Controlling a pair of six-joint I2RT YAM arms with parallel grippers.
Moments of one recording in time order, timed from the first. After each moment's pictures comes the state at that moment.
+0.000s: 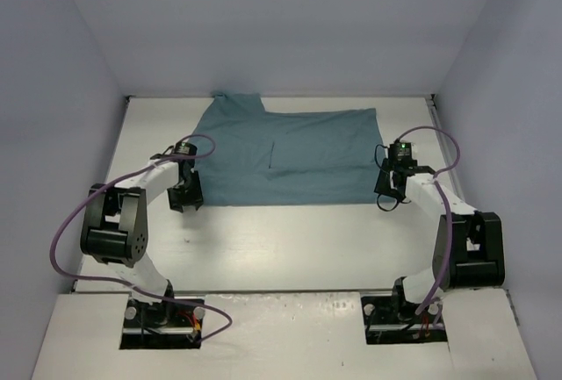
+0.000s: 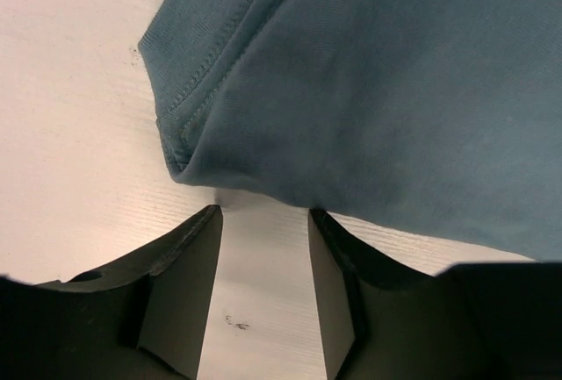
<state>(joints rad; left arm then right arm) -0.14 1.68 1.02 -0.69 -0.14 -0.38 0.05 1.46 0.82 -0.37 0.16 0.33</state>
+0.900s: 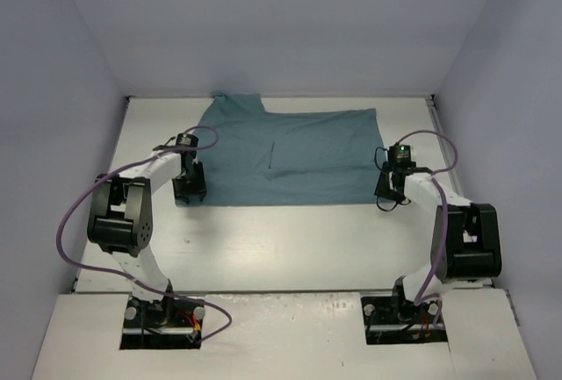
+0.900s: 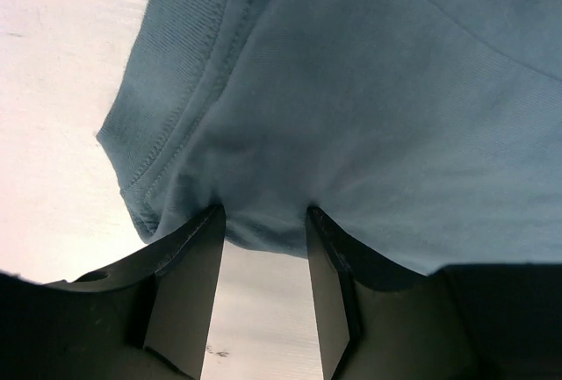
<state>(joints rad) -0.14 1.77 1.13 -0.67 -0.09 -0.35 0.03 1.51 0.79 -0.34 0.15 0.33</state>
